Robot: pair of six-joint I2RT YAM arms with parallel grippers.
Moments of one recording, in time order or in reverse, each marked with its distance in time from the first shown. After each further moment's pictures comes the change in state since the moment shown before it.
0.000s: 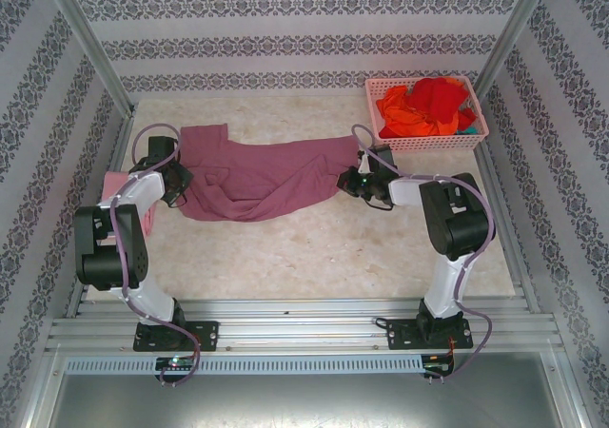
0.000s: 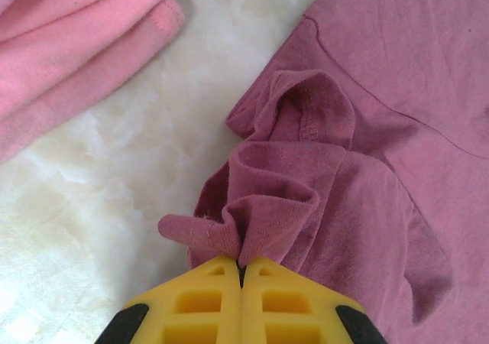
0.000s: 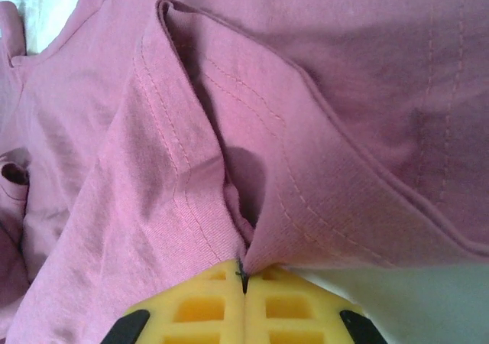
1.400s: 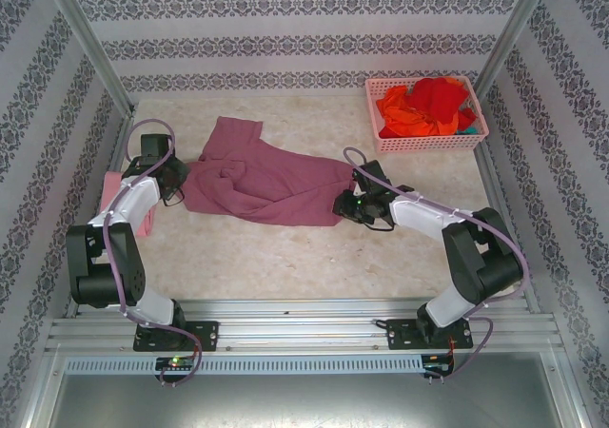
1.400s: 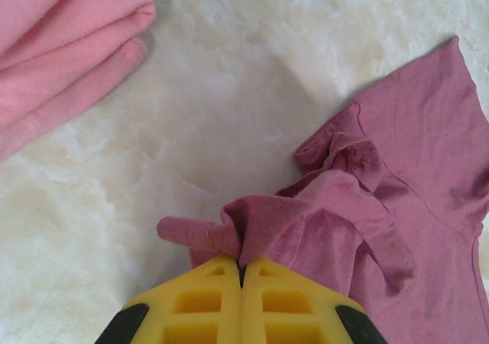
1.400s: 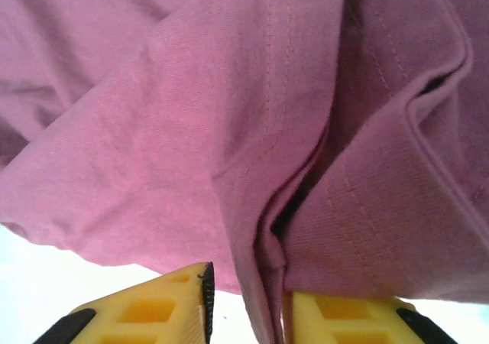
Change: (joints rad) left arm 0.000 -0.114 -0.018 0.015 0.035 -0.020; right arm 0.176 -0.309 -0.115 -0.391 0.214 0.025
